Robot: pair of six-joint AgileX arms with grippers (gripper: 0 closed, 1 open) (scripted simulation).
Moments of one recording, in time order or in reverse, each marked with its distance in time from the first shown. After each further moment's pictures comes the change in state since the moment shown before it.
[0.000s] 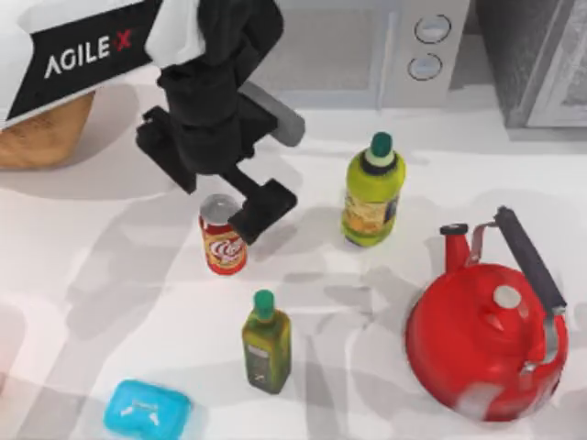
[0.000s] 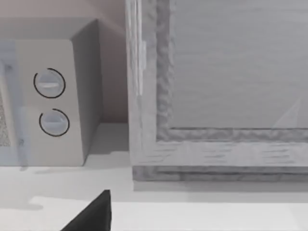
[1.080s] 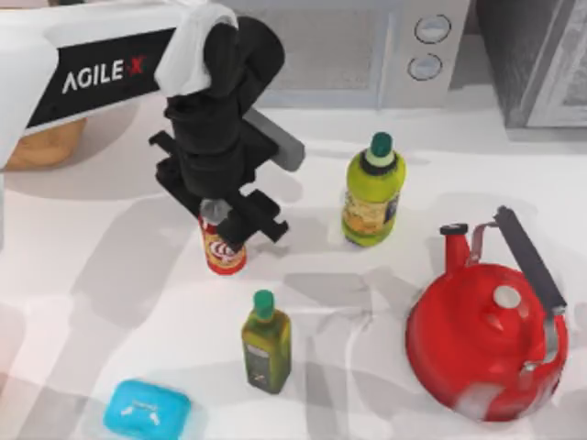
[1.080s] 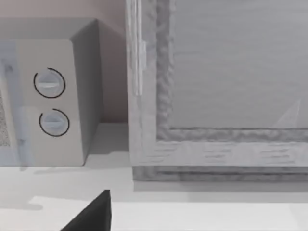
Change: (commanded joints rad) left arm 0.000 0.019 -0.088 0.103 0.000 0.000; right arm 0.000 0.000 0.000 0.000 0.000 0.000
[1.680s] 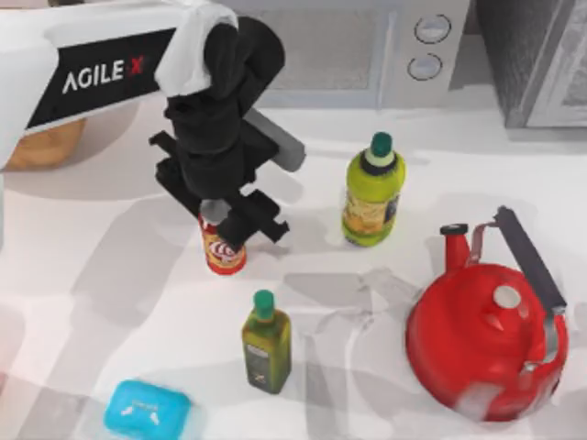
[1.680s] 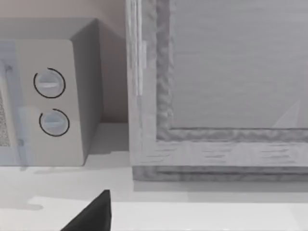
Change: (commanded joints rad) left arm 0.000 0.000 0.000 0.000 0.000 0.000; right arm 0.000 0.000 0.000 0.000 0.000 0.000
